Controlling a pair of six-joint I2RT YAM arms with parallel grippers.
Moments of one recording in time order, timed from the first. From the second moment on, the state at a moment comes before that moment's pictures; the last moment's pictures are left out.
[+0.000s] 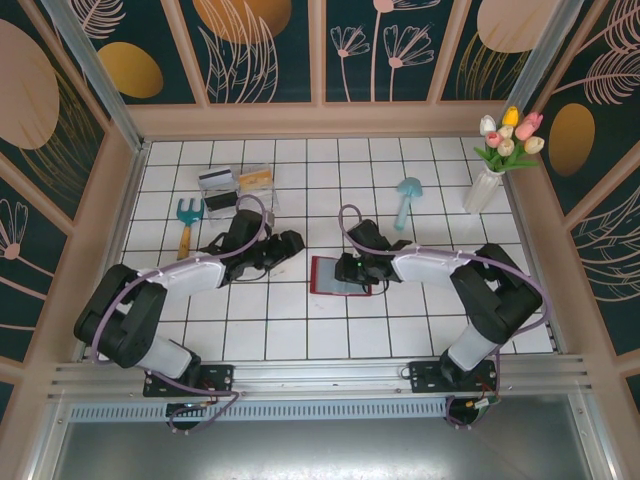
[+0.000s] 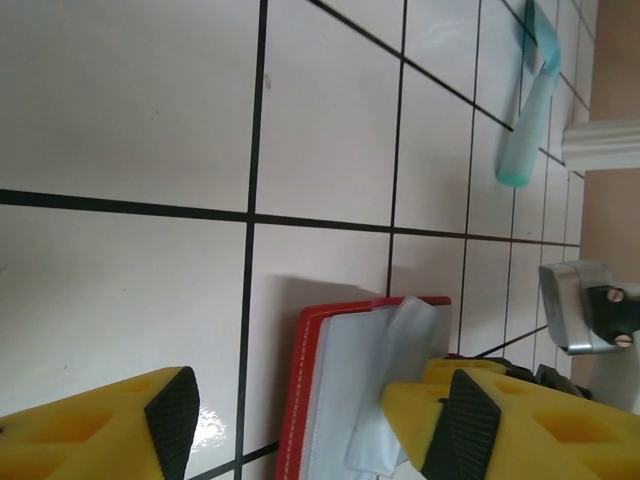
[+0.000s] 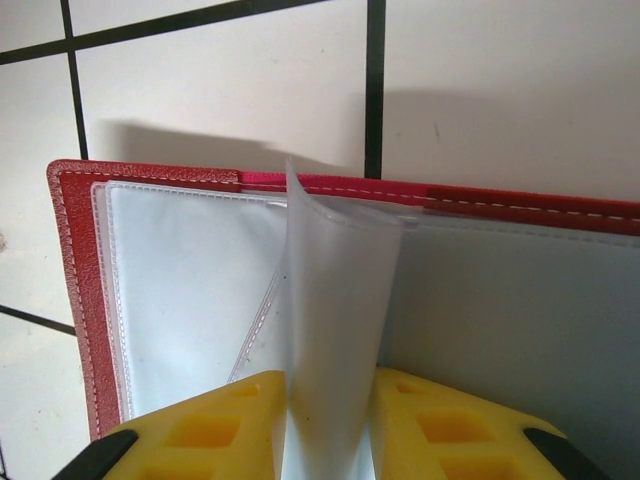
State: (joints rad) left arm -0.52 1.51 0.67 0.10 0.36 -0.95; right arm 0.70 1.62 0.77 -0.21 -0.20 0.75
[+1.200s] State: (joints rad) left arm -0.60 1.76 0.68 0.30 0.61 -0.91; right arm 0.65 1.61 0.74 -0.14 -0.32 0.76
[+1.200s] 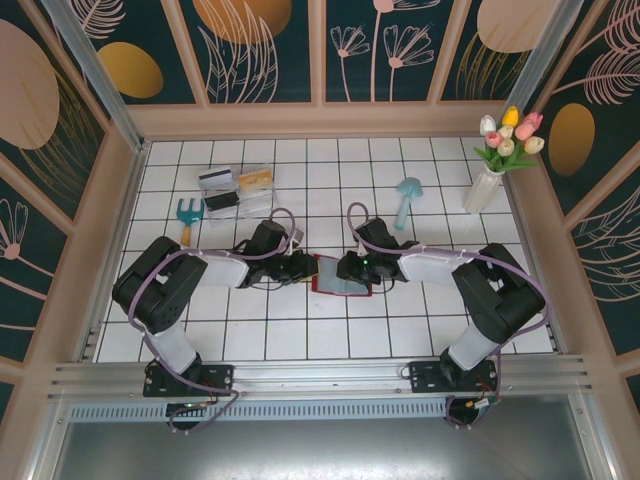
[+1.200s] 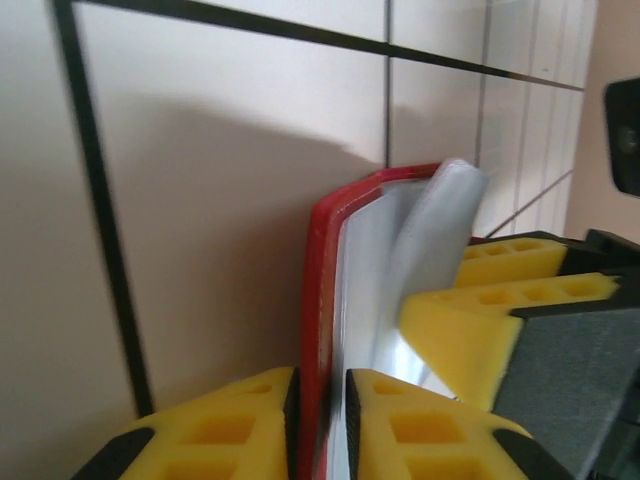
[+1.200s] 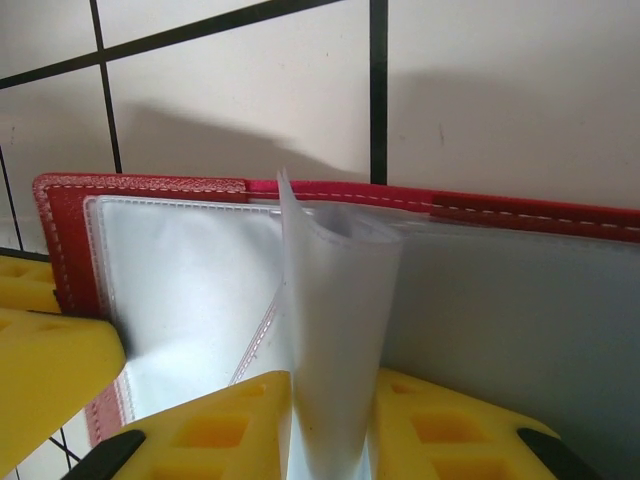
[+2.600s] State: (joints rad) left arm -0.60 1.53 0.92 -0.33 0.30 -0.70; right arm 0.59 1.66 0.86 -0.12 -0.36 0.78
